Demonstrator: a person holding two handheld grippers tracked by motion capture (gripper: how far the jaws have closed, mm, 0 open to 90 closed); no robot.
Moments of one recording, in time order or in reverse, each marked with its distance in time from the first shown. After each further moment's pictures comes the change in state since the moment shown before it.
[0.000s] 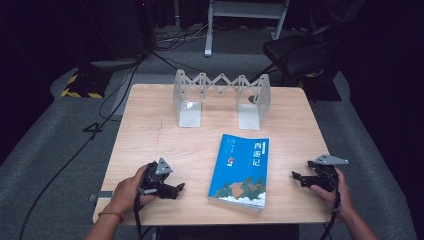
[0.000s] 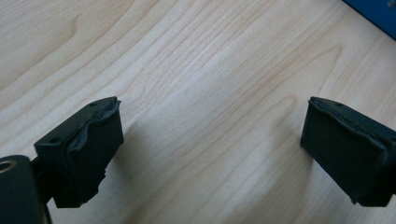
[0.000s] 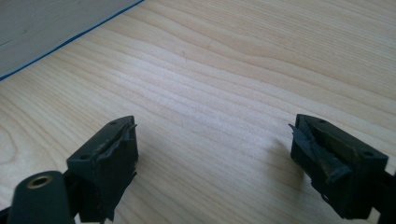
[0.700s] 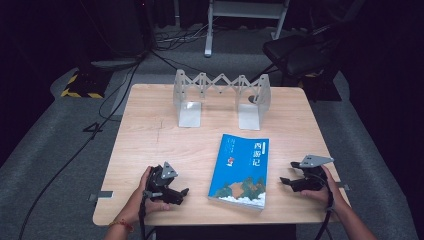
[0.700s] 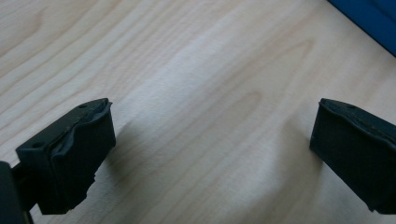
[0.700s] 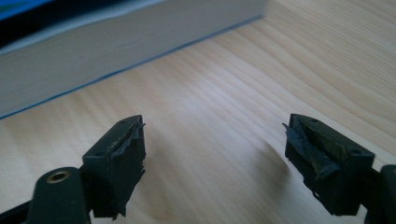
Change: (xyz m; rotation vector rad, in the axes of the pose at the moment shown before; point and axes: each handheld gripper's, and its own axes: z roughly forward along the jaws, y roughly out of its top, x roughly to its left) left arm -0.028 0.002 0.001 0.031 -0.002 -0.010; right arm 0.034 0.018 0.009 0.017 0.217 -0.241
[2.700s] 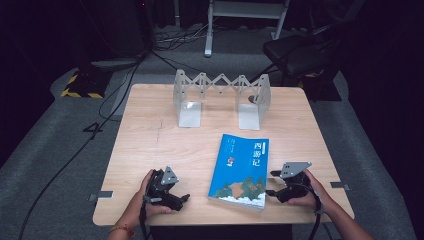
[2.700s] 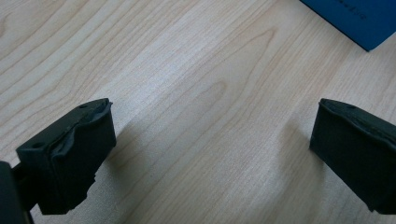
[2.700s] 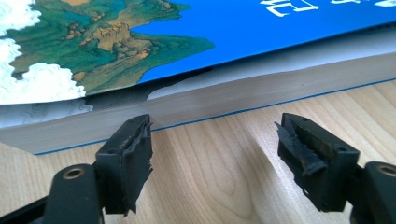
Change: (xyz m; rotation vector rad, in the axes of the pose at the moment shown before) left arm -0.009 -0.005 -0.003 -0.017 -0.026 0.032; right arm 0.049 0.030 0.014 0.064 0.167 -0.201
